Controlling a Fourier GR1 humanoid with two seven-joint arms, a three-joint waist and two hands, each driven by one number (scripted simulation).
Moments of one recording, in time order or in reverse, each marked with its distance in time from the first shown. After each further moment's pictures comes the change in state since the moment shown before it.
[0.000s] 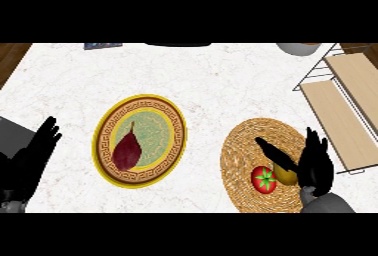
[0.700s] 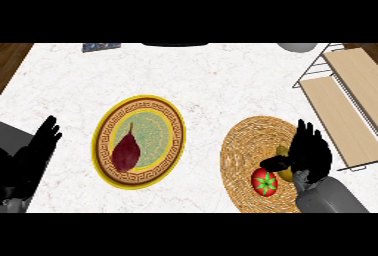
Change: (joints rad) left arm -0.016 -0.009 0.012 0.026 0.002 -0.013 0.007; right arm -0.115 -0.031 0.058 -0.201 0.052 0.509 0.319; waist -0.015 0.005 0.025
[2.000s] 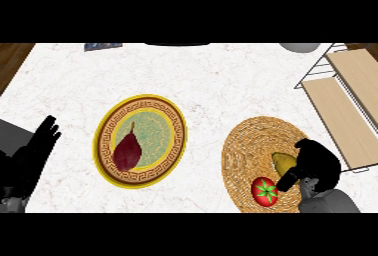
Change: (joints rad) left arm -0.011 -0.029 0.050 0.044 -0.031 -0.062 -0.037; right arm 0.131 0.128 -0.196 -0.050 0.150 0.189 -0.082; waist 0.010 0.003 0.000
